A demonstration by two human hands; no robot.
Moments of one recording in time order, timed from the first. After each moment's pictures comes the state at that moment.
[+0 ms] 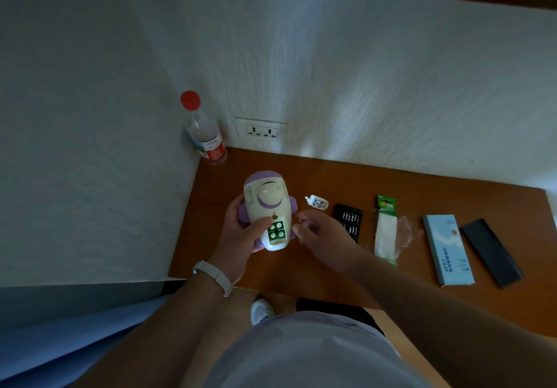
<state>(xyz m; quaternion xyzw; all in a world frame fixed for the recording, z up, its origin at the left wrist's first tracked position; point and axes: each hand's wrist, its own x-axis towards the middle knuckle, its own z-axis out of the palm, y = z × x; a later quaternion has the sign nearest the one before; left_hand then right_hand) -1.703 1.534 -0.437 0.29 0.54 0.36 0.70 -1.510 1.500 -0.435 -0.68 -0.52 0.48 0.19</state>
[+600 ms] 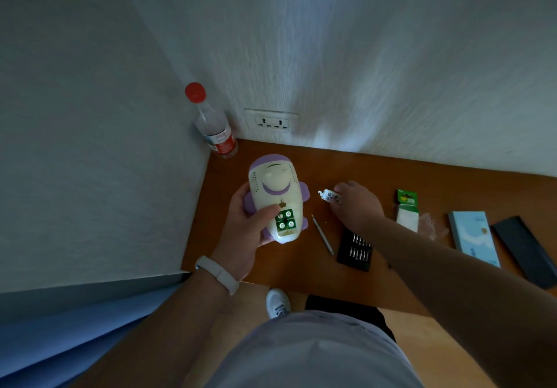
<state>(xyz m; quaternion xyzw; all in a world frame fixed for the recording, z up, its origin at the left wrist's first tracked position) -1.704 1.544 -0.425 0.28 0.52 0.37 0.72 -1.462 1.562 -0.490 -0.74 -0.63 0.23 0.01</state>
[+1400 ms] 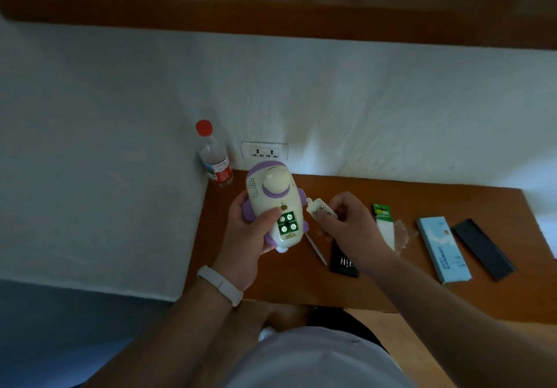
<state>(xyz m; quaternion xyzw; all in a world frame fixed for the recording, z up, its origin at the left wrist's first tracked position) -1.711 1.527 -0.361 0.32 0.48 0.40 0.72 -1.526 1.477 -0.335 -0.69 -0.41 0.43 0.41</state>
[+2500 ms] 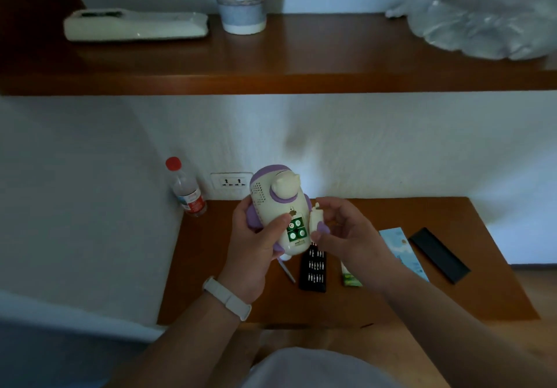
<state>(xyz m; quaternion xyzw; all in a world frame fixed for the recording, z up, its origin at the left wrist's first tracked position) -1.632 1.485 -0.295 0.38 0.44 0.42 0.69 -1.467 1.417 -0.272 -0.60 -0.44 0.47 0.47</state>
